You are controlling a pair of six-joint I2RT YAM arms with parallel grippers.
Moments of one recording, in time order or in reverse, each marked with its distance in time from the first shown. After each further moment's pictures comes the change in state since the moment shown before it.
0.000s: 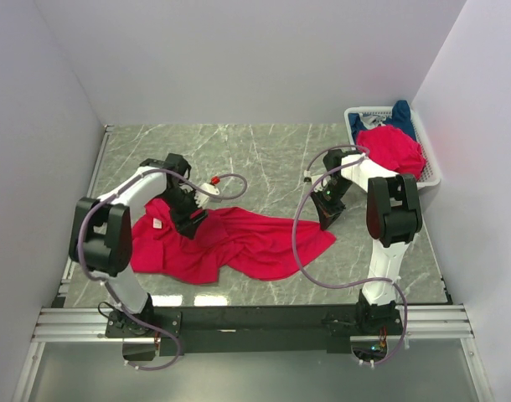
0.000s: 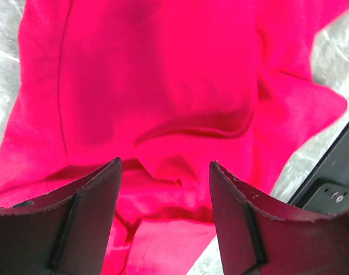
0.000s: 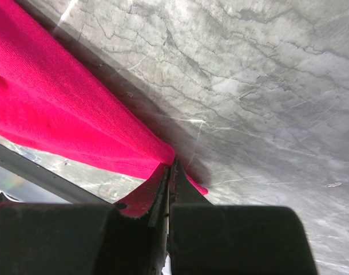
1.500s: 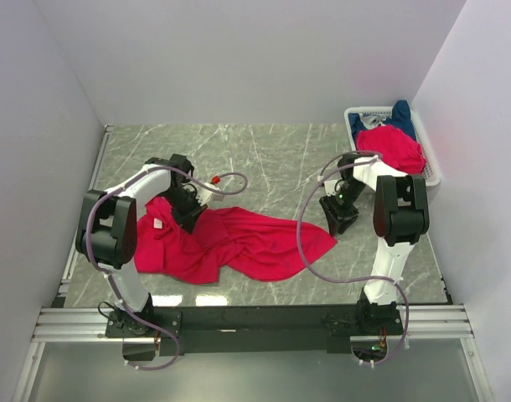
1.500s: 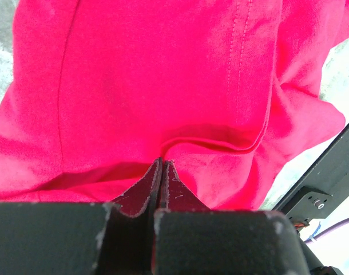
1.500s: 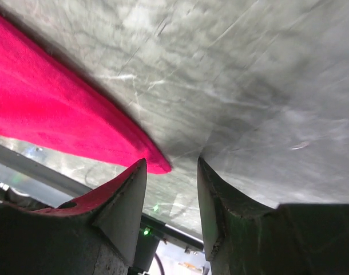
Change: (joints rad) left arm -0.006 0.098 0.038 0.002 -0.015 -0.107; right arm -0.097 -0.003 -0.048 -0.019 0.042 -0.049
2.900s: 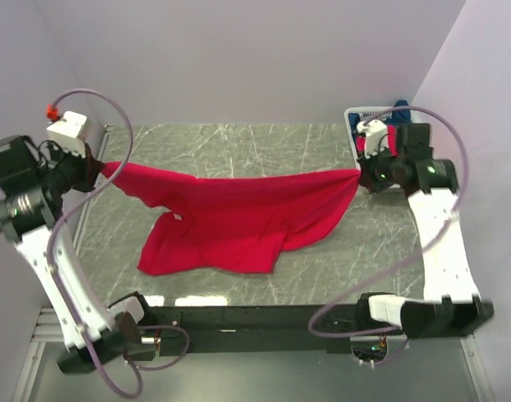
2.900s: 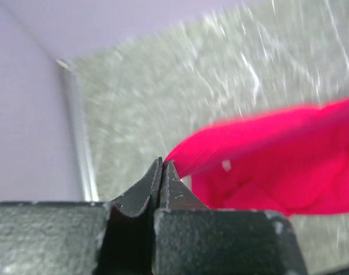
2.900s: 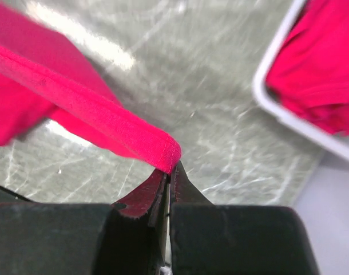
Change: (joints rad) left arm 0.748 -0.705 0.358 -0.031 0.295 -0.322; right arm -0.046 -0.748 0.144 -0.002 -0.001 -0.029
